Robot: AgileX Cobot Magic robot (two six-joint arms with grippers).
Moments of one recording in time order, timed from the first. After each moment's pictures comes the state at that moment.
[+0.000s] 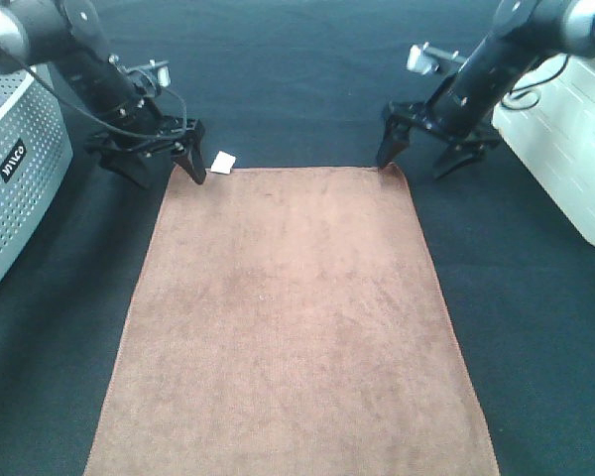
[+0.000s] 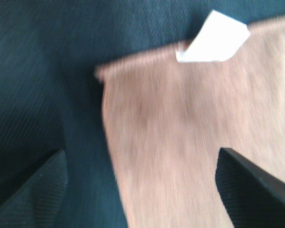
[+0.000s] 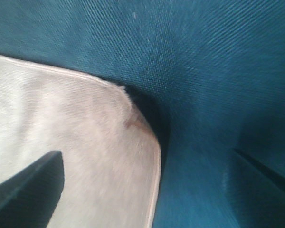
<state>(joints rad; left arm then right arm) -0.14 2.60 -2.29 -0.34 1.11 0.12 0.11 2.49 -2.07 0.37 0.96 -0.21</state>
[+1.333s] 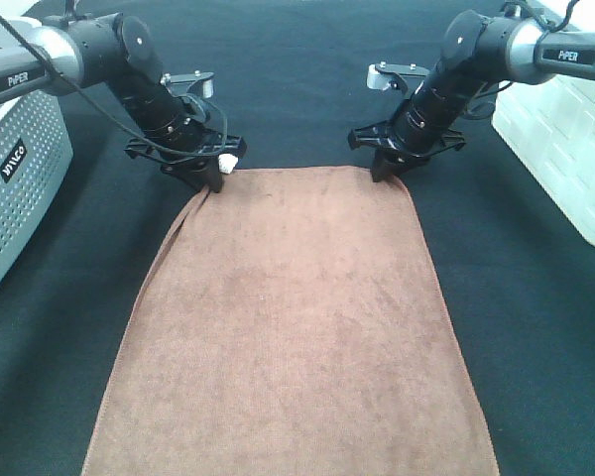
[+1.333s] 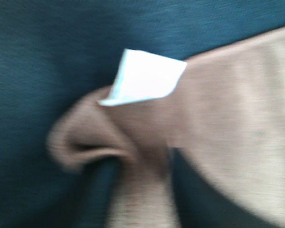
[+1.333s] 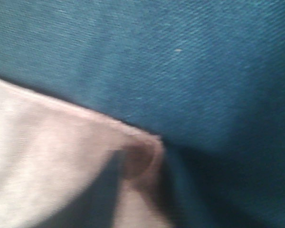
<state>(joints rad) -0.25 2.65 -2.31 -0.27 0.99 0.09 0.20 2.55 -2.09 0.25 0.81 -0.22</state>
